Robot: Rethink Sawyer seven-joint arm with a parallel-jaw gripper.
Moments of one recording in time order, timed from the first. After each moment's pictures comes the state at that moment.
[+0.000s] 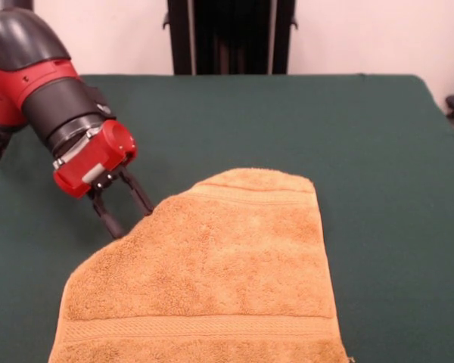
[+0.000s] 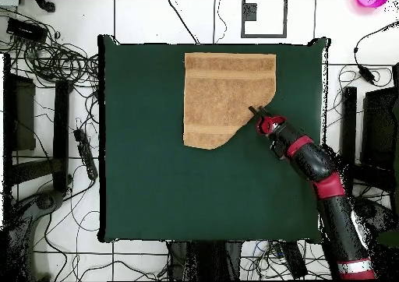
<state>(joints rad) -1.43 0.21 1.13 1.56 -0.69 0.48 1.33</state>
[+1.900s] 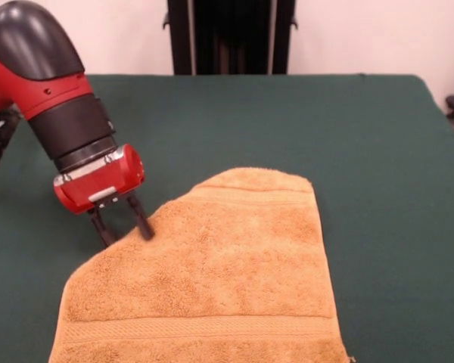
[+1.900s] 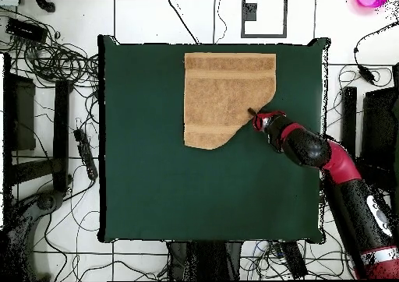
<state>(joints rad) -1.19 -0.06 0.93 1.47 -0.68 0.48 1.33</state>
